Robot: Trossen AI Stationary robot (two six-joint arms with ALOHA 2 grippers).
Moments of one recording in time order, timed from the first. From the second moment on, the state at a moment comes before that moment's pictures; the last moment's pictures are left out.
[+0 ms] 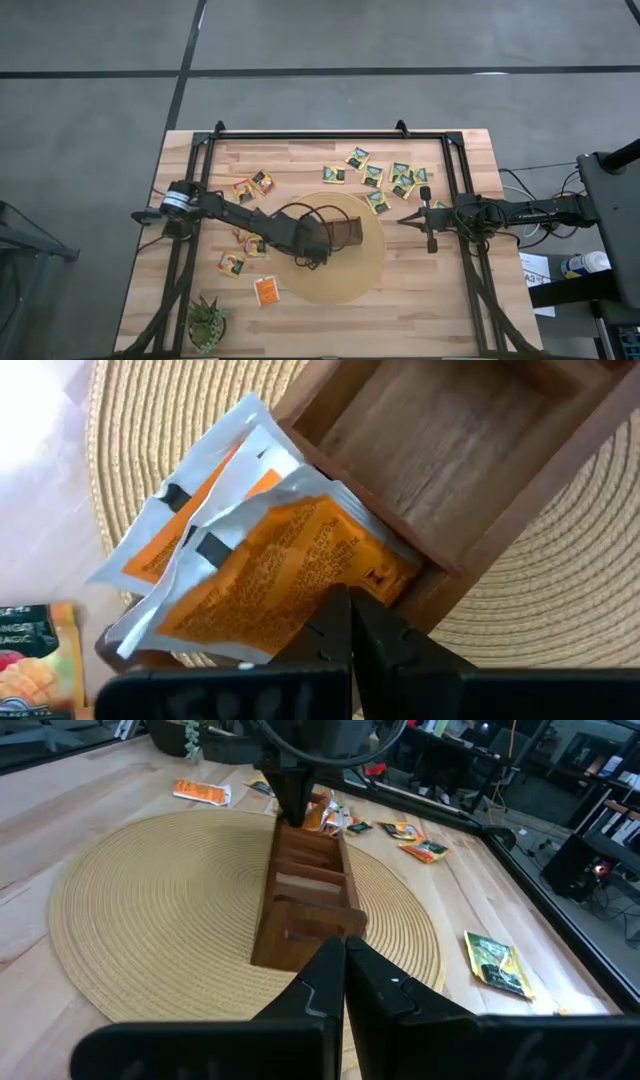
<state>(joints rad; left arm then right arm) -0.23 1.94 1.43 -0.94 -0.30 -1.01 0.03 0.26 0.01 0.01 0.00 -0.26</state>
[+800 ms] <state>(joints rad) -0.47 1.93 1.68 -1.14 -0.63 -0.98 0.03 0.26 0.01 0.00 0.00 -0.26</state>
